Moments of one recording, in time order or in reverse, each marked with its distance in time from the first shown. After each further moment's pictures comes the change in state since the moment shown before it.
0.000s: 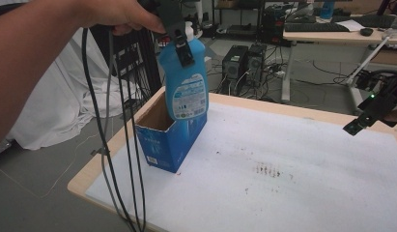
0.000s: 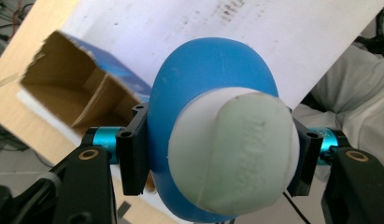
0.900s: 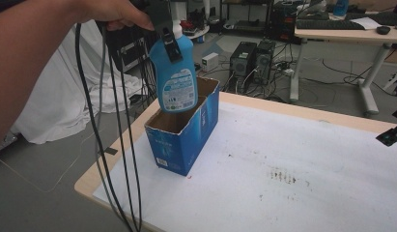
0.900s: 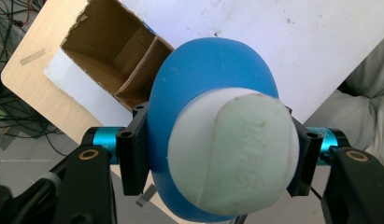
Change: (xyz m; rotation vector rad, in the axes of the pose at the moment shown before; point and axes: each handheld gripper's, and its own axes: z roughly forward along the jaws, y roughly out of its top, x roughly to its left) left arm 0.062 -0.038 0.014 0.019 0.013 0.006; right arm -0.006 -0.007 0.001 0.028 -0.017 0.030
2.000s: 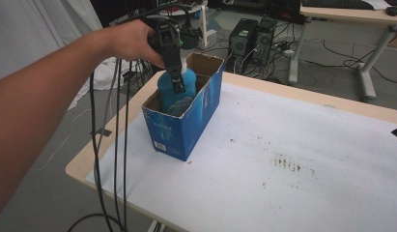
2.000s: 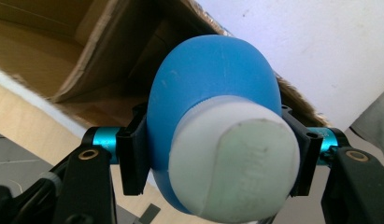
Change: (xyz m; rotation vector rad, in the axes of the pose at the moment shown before) left arm 0.022 -0.022 0.140 0.115 -0.053 0.050; right arm 0.002 0.002 0.011 0.052 -0.010 0.008
